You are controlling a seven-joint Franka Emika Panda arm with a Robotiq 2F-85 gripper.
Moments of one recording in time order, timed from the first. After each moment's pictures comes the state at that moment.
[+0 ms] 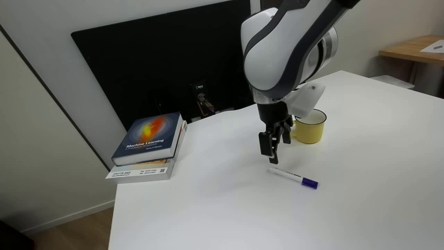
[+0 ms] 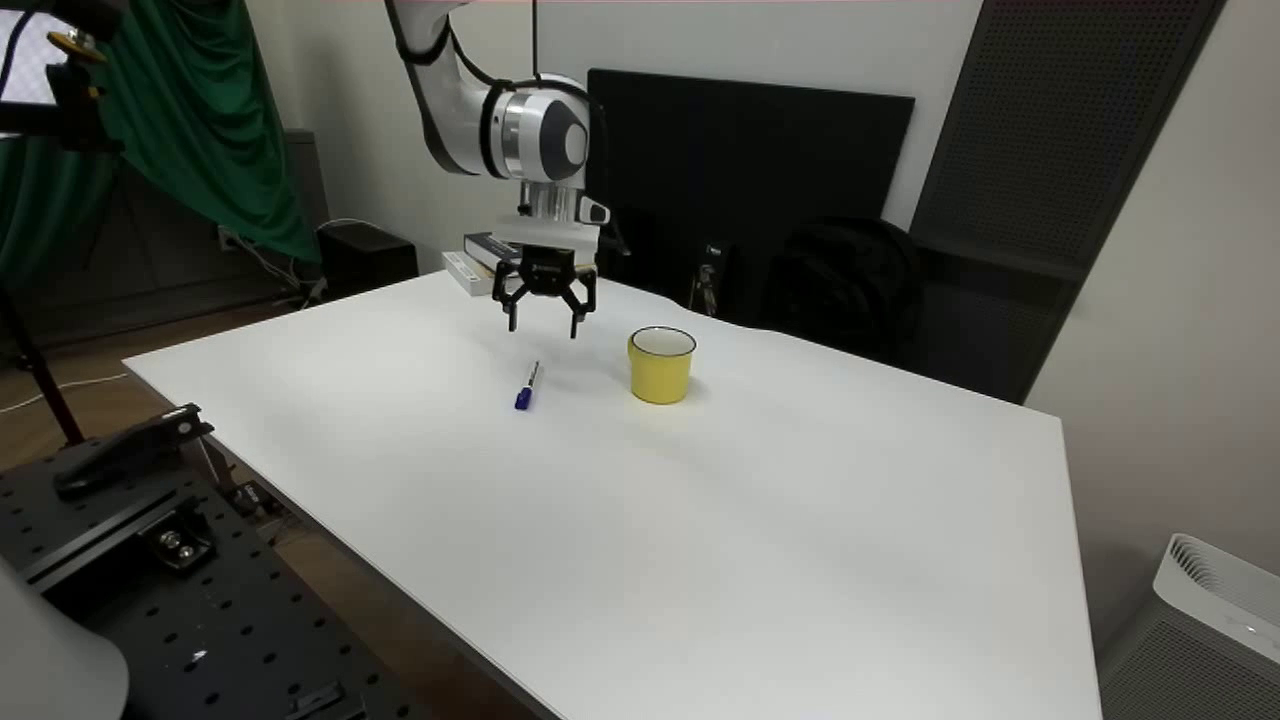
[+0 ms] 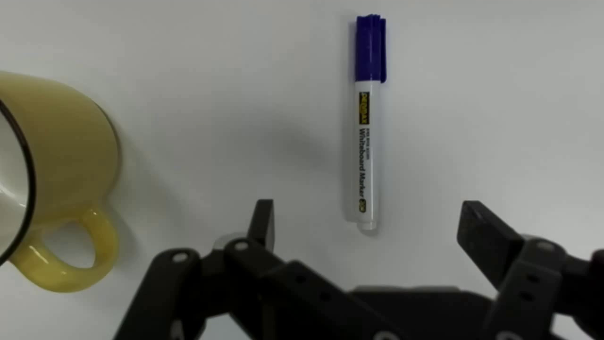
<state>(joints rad) 0.19 0.85 0.14 -1.63 -0.14 2.33 -0.21</state>
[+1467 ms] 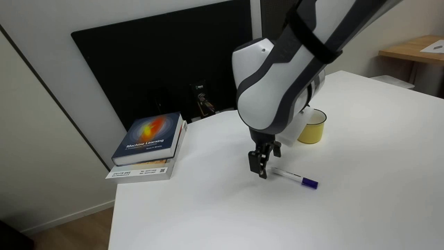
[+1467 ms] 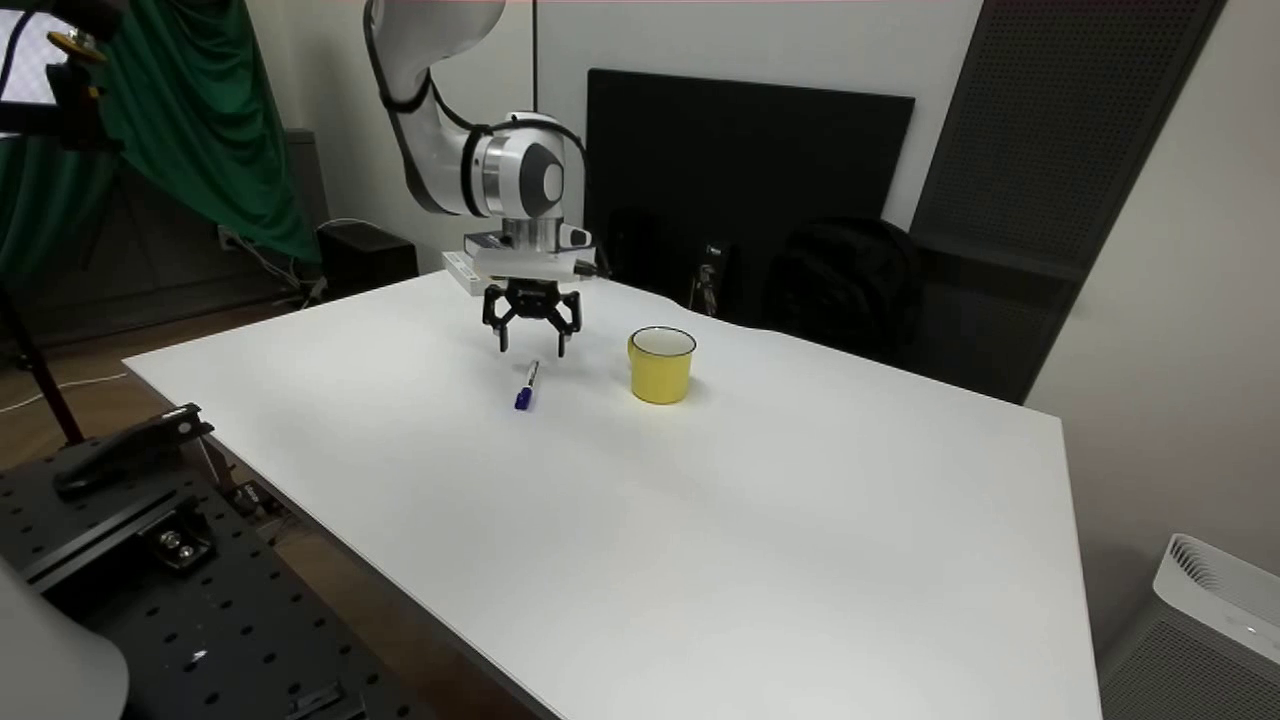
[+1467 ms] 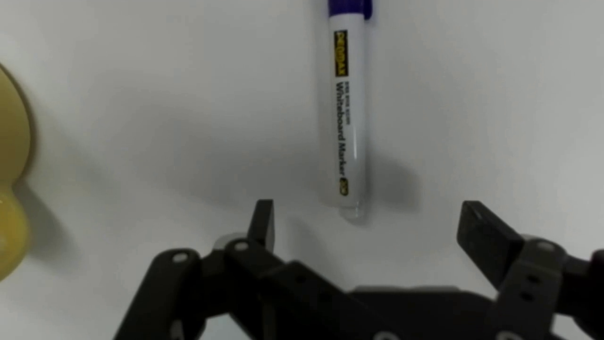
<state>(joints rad) 0.28 0.96 0.08 -1.58 -0.14 2.46 -0.11</state>
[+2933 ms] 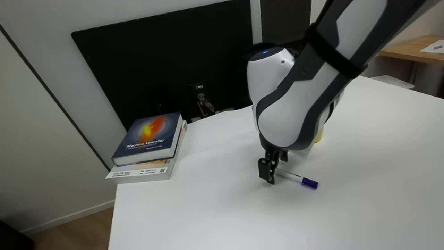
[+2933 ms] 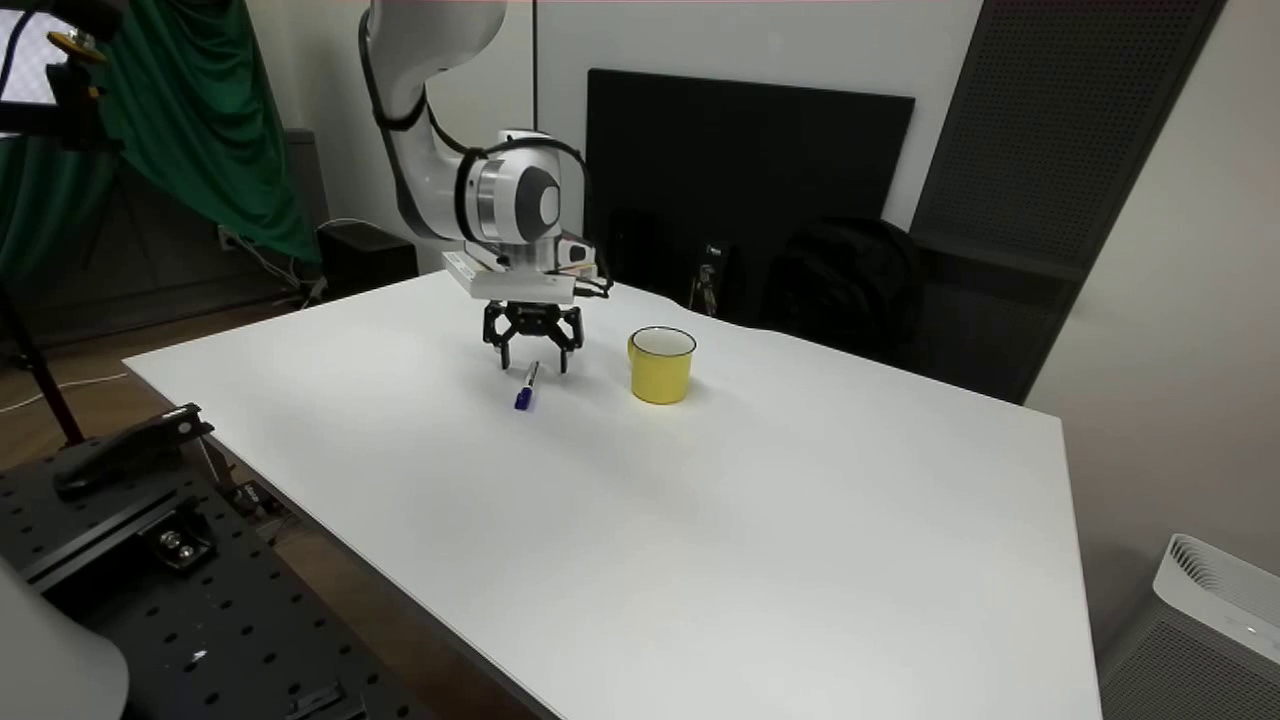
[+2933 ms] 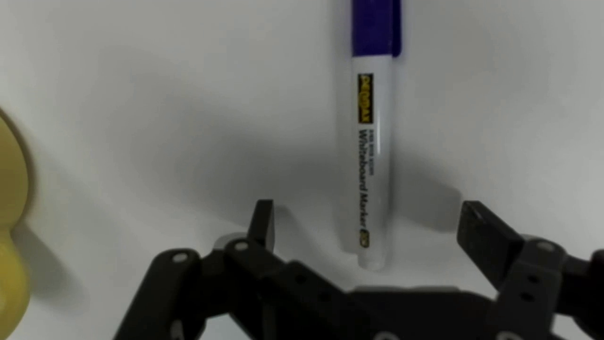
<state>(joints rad) 0.28 0.94 0.06 -1.70 -0.17 2.62 -0.11</state>
